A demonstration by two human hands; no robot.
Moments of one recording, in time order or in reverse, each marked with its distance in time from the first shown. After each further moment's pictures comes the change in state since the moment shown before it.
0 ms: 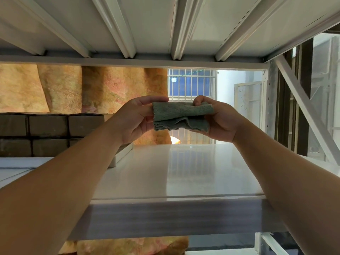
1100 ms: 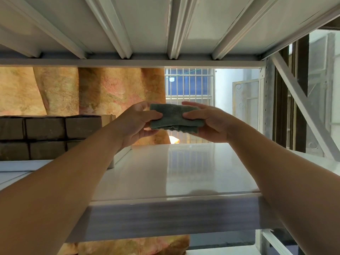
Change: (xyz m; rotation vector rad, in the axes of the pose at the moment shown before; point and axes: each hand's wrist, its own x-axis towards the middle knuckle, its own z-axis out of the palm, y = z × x) left_hand 0.007 -0.009 -0.001 0.221 0.055 -0.121; right_hand 0.005 0.005 0.003 -0.171 0.166 0.102
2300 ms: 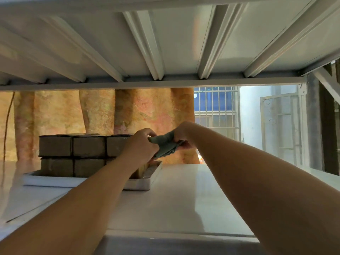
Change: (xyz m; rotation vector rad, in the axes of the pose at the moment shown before) left_hand -0.022 -0.006 -0.050 0.743 0.424 -0.020; right_hand 0.126 0.007 0.086 -0.754 0.301 0.431
